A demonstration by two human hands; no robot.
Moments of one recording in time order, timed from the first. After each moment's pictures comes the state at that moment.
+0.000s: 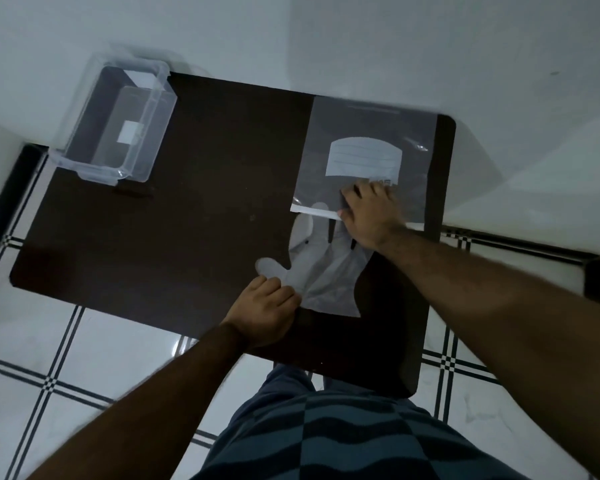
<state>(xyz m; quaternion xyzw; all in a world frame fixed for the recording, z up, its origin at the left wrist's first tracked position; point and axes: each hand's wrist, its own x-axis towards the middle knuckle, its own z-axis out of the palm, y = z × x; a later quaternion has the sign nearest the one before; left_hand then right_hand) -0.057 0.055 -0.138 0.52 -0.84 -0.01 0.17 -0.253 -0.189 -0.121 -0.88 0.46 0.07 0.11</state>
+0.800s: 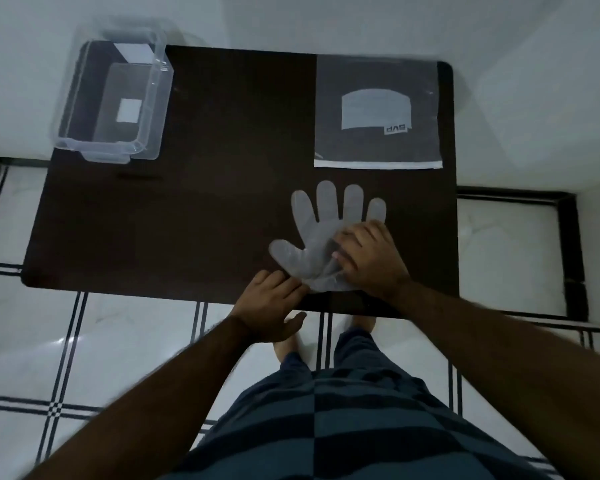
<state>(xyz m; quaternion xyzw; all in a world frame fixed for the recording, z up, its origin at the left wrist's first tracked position) 0.018 0.148 -0.163 0.48 -0.87 -0.06 0.12 -0.242 0.023 -0.137 -0.90 0.42 -0.02 0.14</state>
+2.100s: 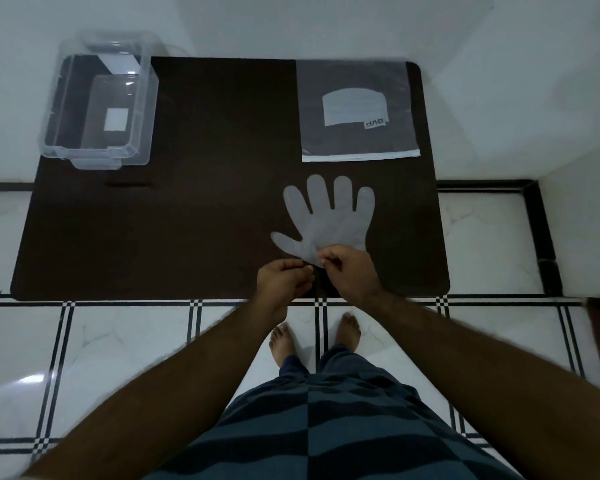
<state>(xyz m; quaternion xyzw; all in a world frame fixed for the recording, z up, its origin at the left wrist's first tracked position) -0.028 0.127 -0.140 0.64 -0.10 -0.66 0.37 -0.201 0.089 -0.136 -0.71 0.58 -0.15 0.37</state>
